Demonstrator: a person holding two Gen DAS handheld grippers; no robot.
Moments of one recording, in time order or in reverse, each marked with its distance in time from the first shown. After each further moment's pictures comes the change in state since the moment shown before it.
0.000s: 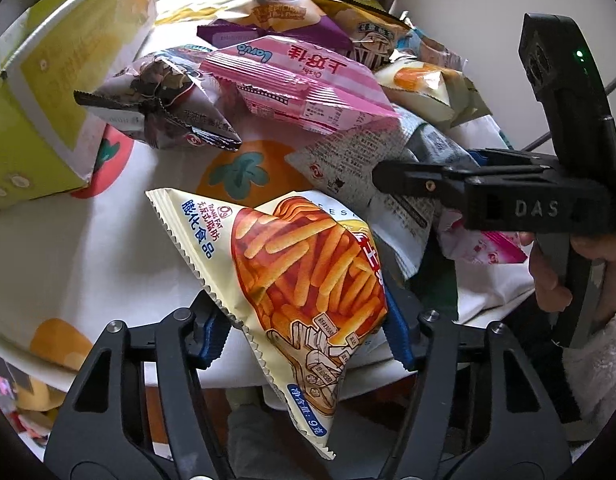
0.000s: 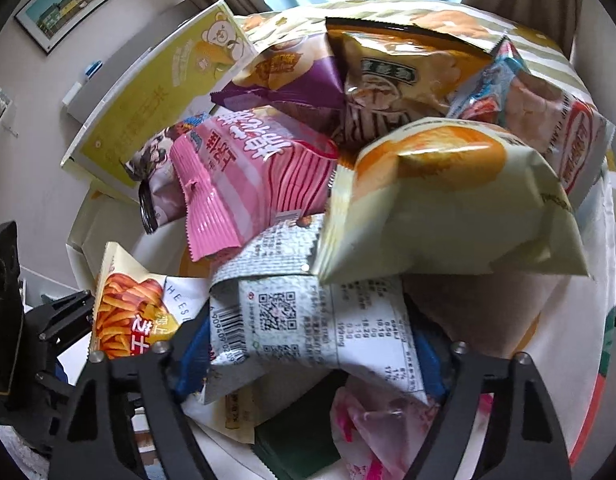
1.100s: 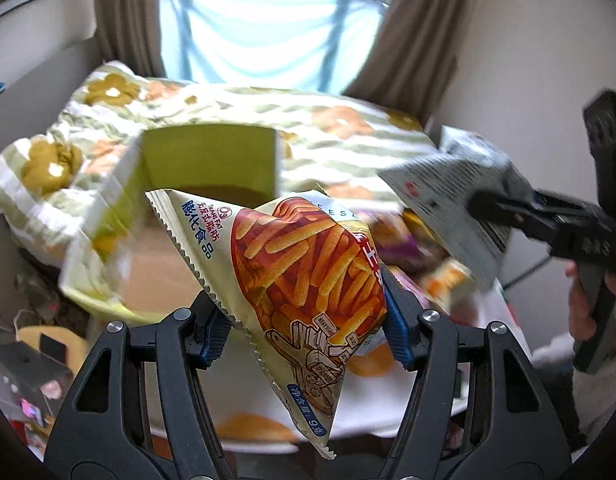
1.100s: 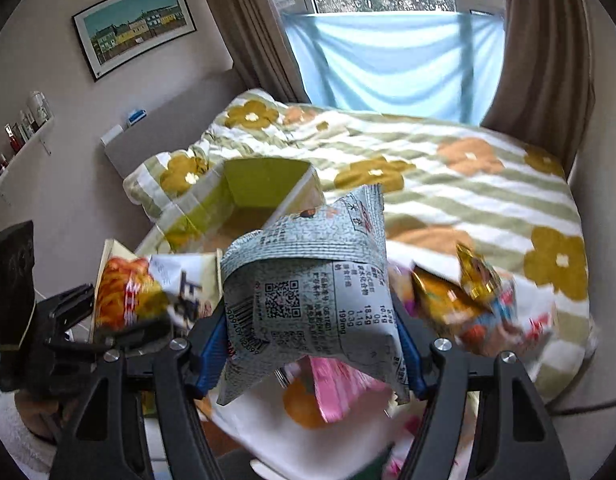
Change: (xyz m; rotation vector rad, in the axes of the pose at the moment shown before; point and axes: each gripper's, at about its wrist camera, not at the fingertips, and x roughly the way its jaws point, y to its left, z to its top) left arm -0.207 0.122 0.087 -0.073 -0.356 0.118; right arm -0.137 0.132 0.101 -0.155 -0.302 -0.025
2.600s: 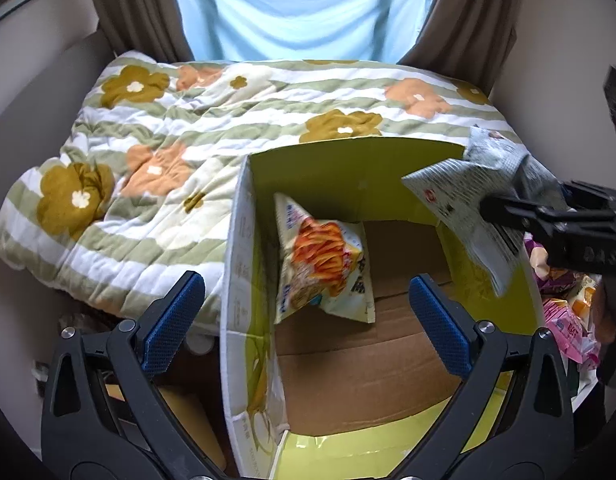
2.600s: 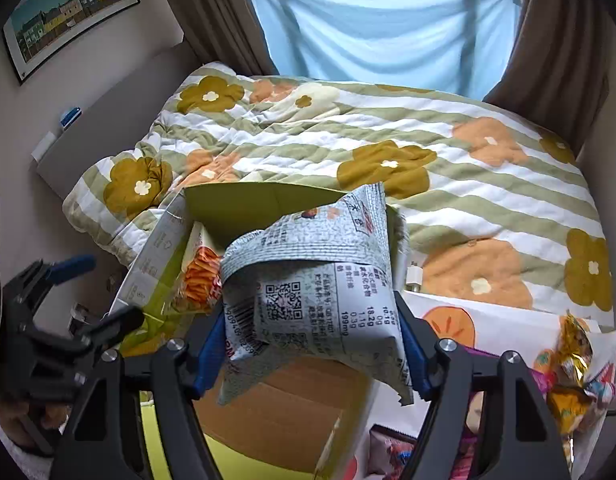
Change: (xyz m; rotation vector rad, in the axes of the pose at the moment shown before) left arm 0.134 0.198 0.108 0.086 0.146 0.122; right arm 0.234 0.072 0.115 0.094 0.135 -0.150
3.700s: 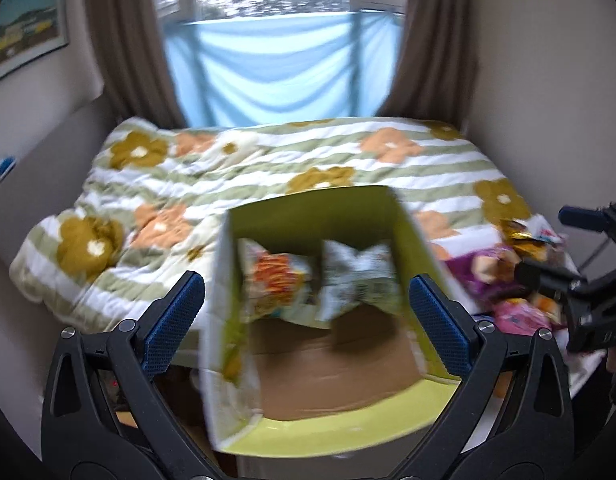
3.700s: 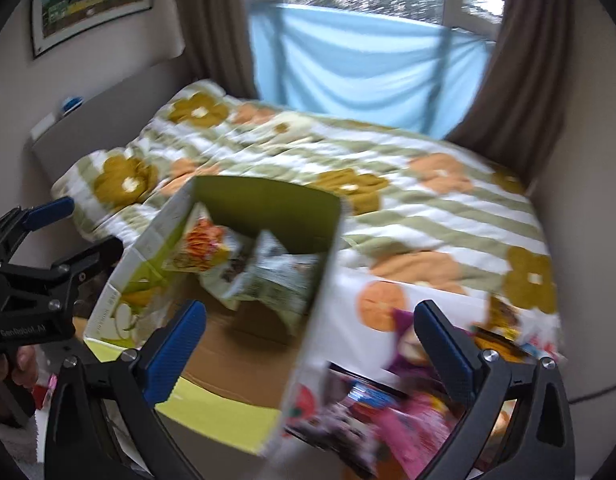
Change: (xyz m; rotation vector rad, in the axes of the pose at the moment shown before) left arm -0.109 -0.083 -0.031 0.104 -0.226 -0.024; right arm -0.134 0.000 -0.087 -0.037 -0.154 -0.214
